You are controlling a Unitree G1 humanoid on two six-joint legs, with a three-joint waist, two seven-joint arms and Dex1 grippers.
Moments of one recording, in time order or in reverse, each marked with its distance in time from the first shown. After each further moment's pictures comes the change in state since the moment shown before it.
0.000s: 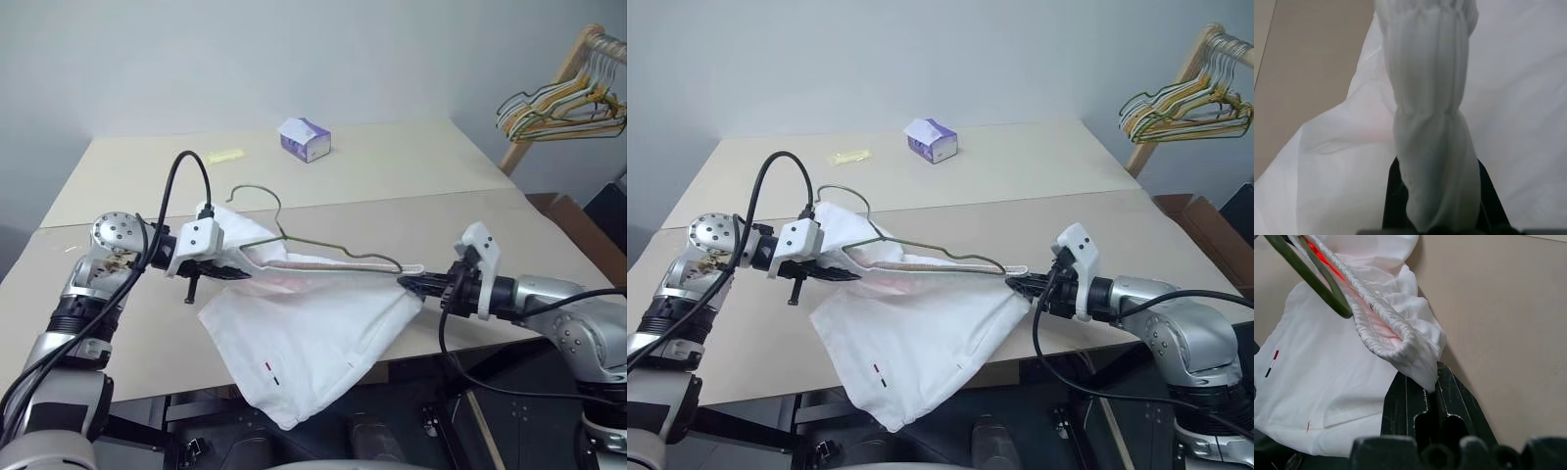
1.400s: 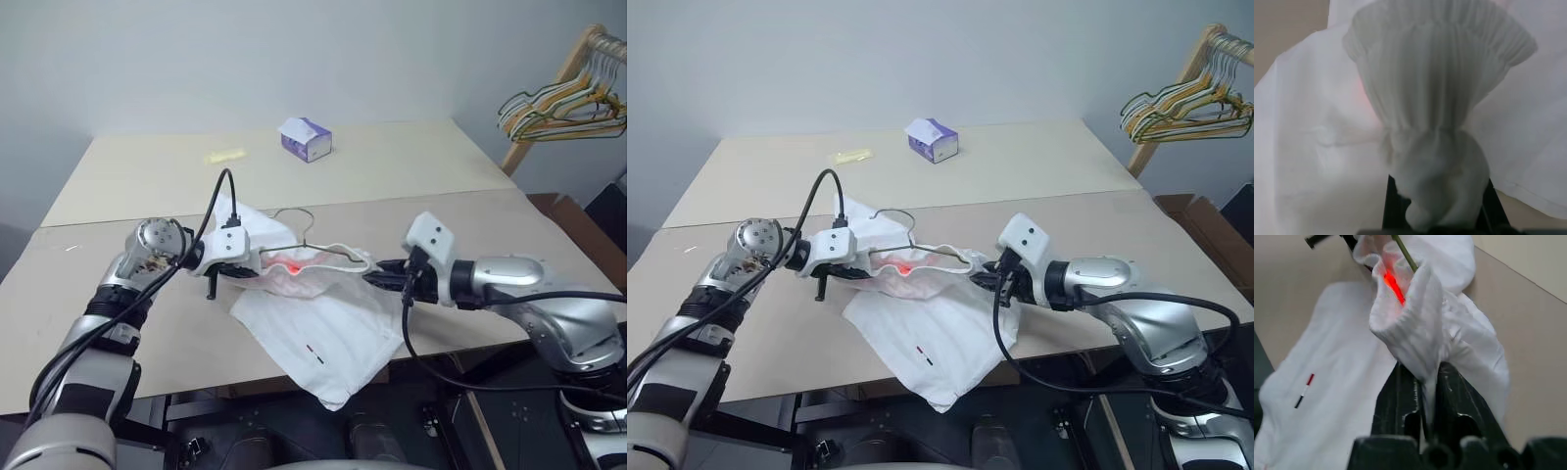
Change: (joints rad) left arm -0.102 -0.104 -0.120 0.197 0.223 -0.036 0.188; right arm -0.175 -0.005 0.244 -0.163 -0.120 0.011 -0.107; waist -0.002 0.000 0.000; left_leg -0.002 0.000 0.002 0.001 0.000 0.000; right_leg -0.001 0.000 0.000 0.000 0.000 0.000
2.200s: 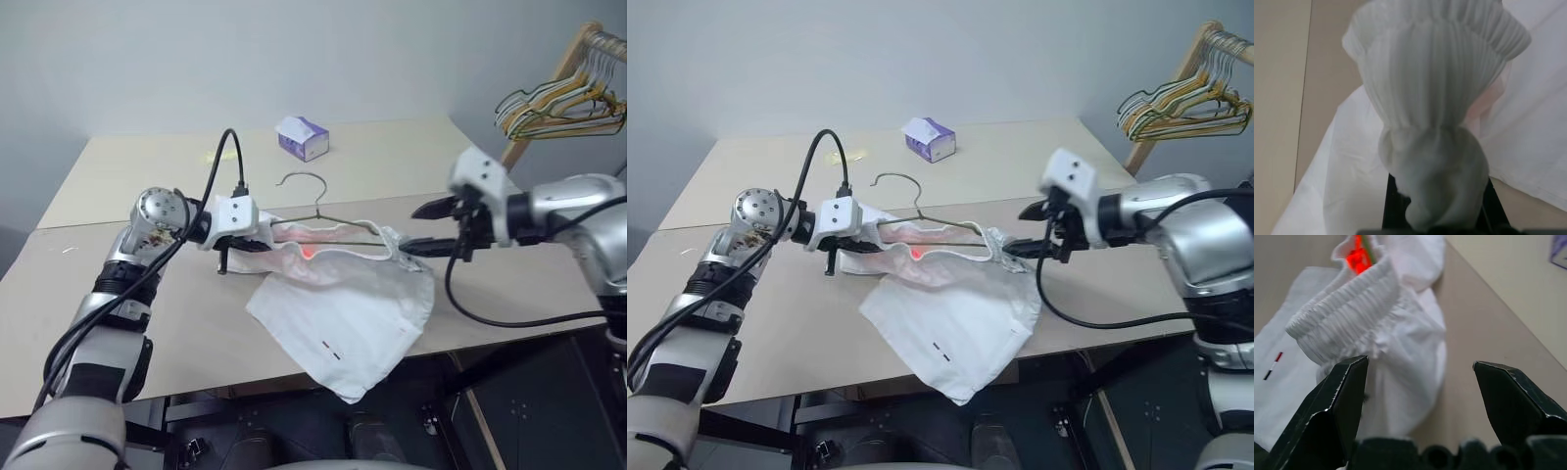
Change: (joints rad) left arm -0.137 -0.061 0.048 0.034 -0.028 -0.036 -0.043; right arm -0.370 -0.184 0.130 0.362 -0.135 -0.141 0.445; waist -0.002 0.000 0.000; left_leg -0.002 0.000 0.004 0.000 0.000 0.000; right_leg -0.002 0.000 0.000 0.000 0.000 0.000
